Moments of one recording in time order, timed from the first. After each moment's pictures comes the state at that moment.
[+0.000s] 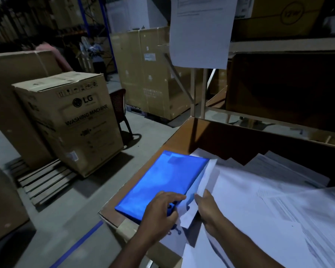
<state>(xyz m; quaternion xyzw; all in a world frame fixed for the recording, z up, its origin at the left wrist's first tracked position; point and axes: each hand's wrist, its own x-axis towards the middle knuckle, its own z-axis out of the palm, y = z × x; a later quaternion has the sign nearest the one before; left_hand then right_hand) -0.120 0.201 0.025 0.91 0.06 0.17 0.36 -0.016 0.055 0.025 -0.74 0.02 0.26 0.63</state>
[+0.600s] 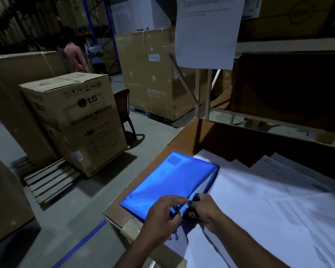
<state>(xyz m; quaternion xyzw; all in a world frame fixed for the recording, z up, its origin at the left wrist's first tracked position) -0.126 0.203 0.026 0.91 0.05 0.15 0.39 -0.014 0.068 0.036 -0.73 -0.01 0.33 0.60</state>
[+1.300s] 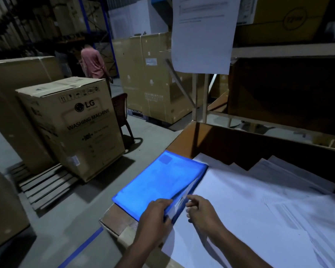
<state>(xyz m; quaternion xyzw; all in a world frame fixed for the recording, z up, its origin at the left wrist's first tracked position) -0.114 0.221 0.008 0.94 0.15 0.12 0.27 -0.019 0.065 0.013 -0.76 -0.10 0.22 0.60</state>
